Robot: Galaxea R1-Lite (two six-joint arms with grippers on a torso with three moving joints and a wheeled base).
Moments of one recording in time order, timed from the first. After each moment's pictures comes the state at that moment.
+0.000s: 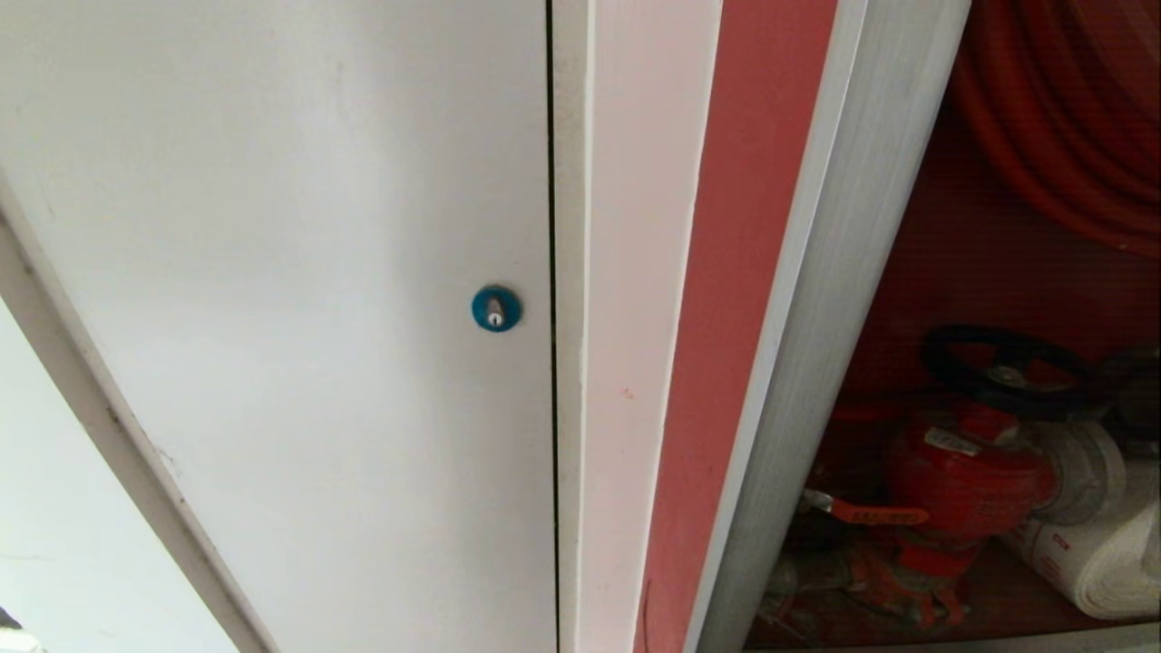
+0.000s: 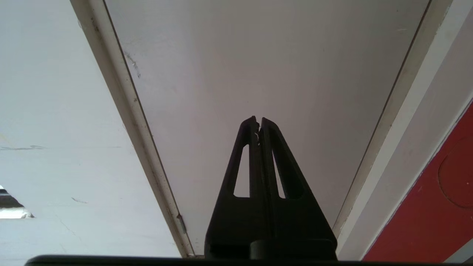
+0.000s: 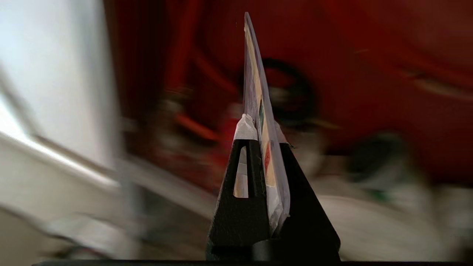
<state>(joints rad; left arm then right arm) 0.00 0.00 0.00 -0.02 -0.01 0.02 0.27 0.82 -1.45 0.87 0.00 -0.28</state>
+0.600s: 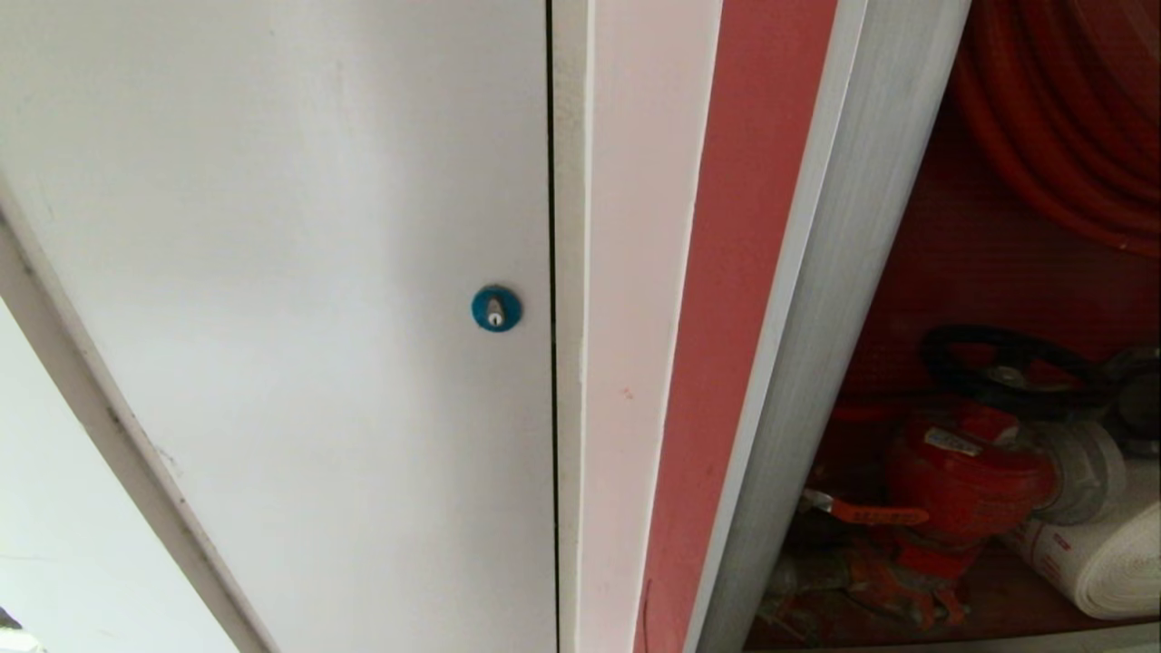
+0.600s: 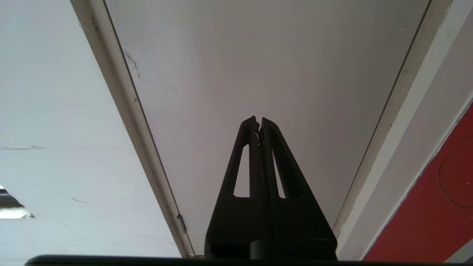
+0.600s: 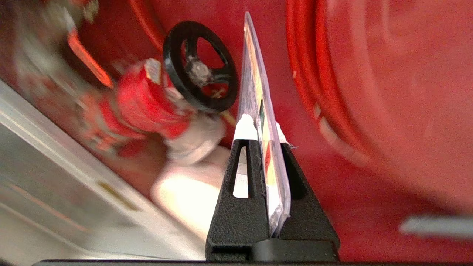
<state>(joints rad) 0.00 0.00 0.00 -0.02 -0.01 0.02 0.27 0.91 -1.51 0.87 -0.17 -0.88</state>
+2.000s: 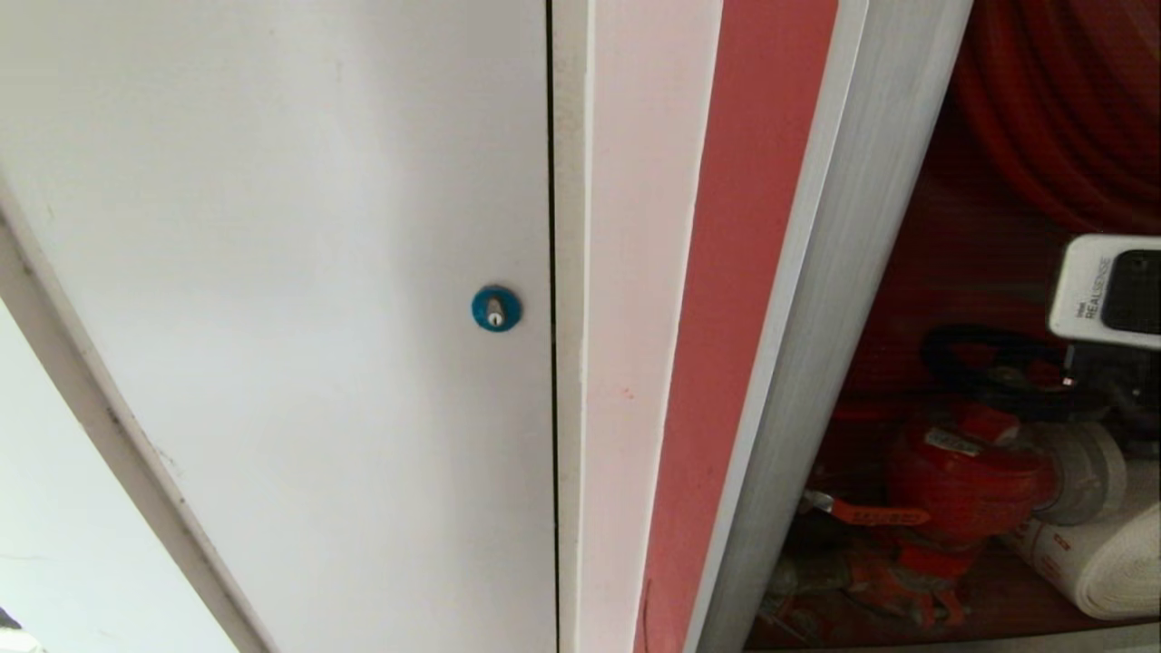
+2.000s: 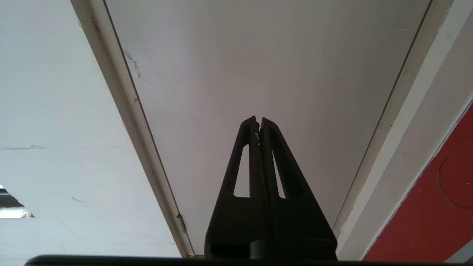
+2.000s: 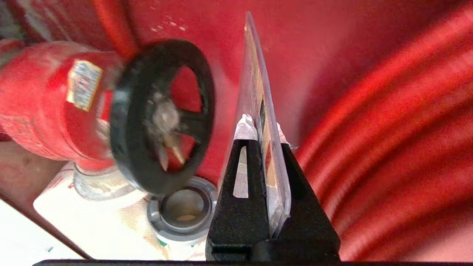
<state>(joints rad) 0.00 0.00 0.00 -0.02 -0.01 0.02 0.44 1.20 -1.23 0.39 -0.49 -1.29</state>
